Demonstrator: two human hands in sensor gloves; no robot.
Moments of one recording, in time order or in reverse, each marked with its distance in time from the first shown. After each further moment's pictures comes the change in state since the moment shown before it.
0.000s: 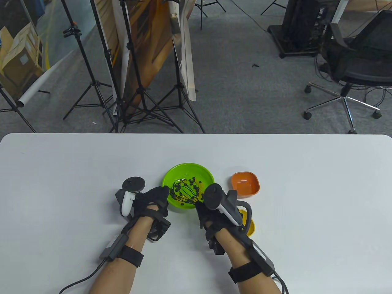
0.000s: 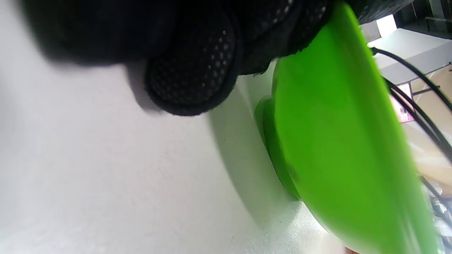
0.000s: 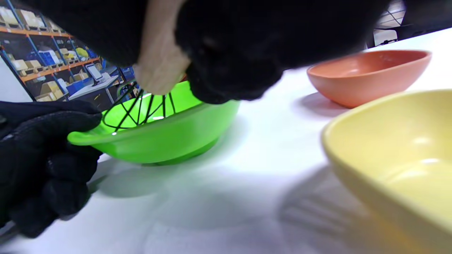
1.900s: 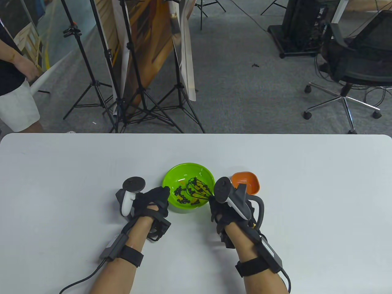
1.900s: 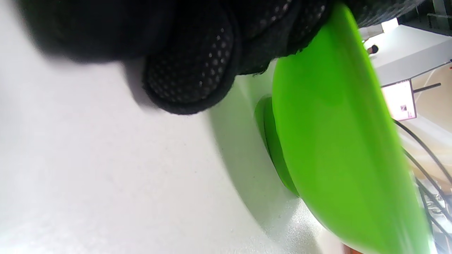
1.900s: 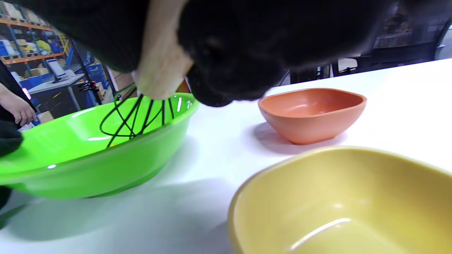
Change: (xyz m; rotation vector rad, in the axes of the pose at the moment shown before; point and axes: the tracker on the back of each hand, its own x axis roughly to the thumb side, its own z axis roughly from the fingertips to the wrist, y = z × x) left_hand 0.001 -0.001 0.000 -0.016 0.001 0.003; right_hand -0.022 -0.015 -0.017 -0.065 0.116 0.078
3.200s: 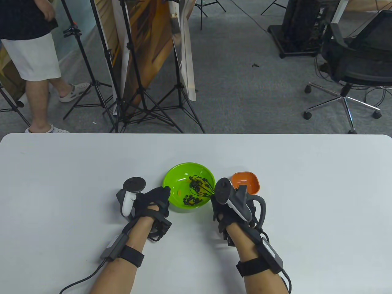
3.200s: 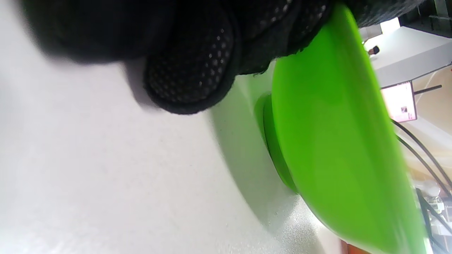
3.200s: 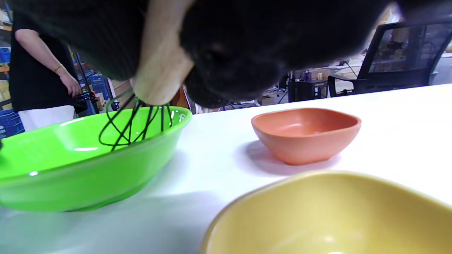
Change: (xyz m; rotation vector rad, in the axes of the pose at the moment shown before) left_hand 0.000 -0.001 0.000 -0.001 0.005 0.012; right_hand -0.003 0.000 0.000 -0.073 0.001 0.020
